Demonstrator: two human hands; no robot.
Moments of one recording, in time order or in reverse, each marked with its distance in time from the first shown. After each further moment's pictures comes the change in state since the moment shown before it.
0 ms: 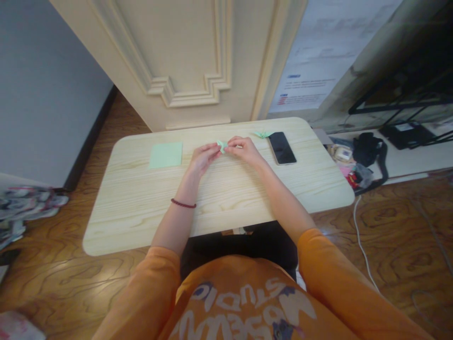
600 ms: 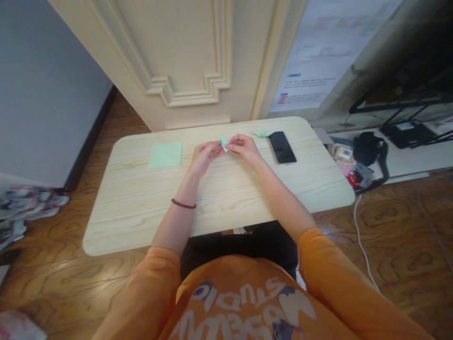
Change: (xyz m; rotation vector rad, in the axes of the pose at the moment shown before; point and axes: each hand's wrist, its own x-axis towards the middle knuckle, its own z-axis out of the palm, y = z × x) left_hand -0.001 0.000 0.002 0.059 -0.072 0.096; right_hand 0.000 0.000 0.009 0.280 0.122 0.206
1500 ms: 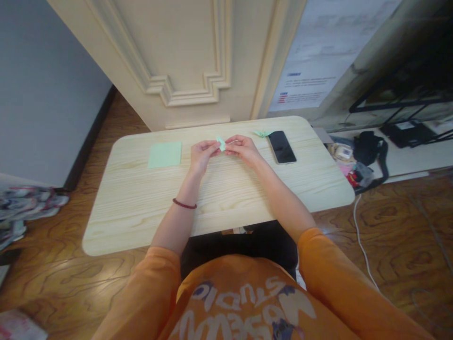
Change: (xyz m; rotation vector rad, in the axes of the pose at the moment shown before) left_hand 0.004 -0.008 -0.001 0.077 0.106 0.172; right_hand 0.001 0.004 -0.002 0.162 -0.040 0.147
